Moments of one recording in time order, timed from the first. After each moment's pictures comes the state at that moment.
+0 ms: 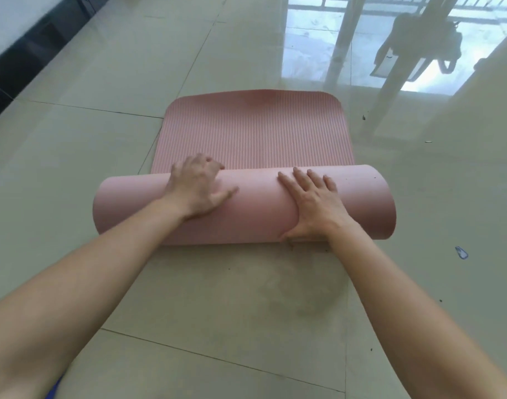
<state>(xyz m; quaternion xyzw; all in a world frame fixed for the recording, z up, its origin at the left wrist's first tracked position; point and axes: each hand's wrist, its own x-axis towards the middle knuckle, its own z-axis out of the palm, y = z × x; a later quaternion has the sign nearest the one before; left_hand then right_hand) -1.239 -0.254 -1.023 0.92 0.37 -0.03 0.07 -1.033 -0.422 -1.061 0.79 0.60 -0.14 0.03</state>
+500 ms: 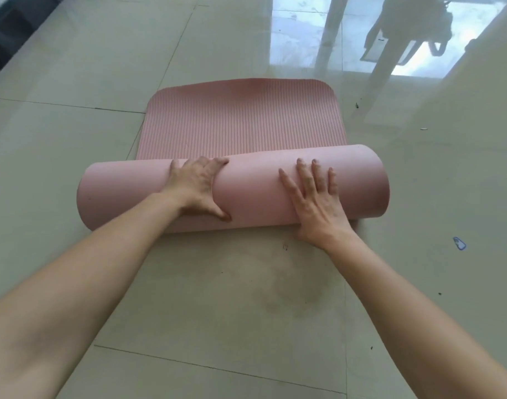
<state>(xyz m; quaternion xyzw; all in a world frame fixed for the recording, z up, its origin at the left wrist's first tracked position) -1.212 -0.228 -1.057 0.93 0.34 -0.14 0.08 -1.027 -0.432 -1.097 0.81 0.59 -0.02 0.04</state>
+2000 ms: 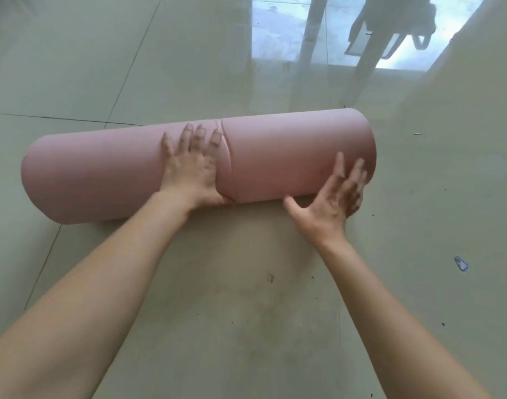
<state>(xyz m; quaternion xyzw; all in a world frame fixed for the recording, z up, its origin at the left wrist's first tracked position) -1.122 -0.200 -1.081 0.93 0.35 -0.07 -0.02 -0.982 -0.396 -1.128 0.91 0.24 -0.04 -0.33</state>
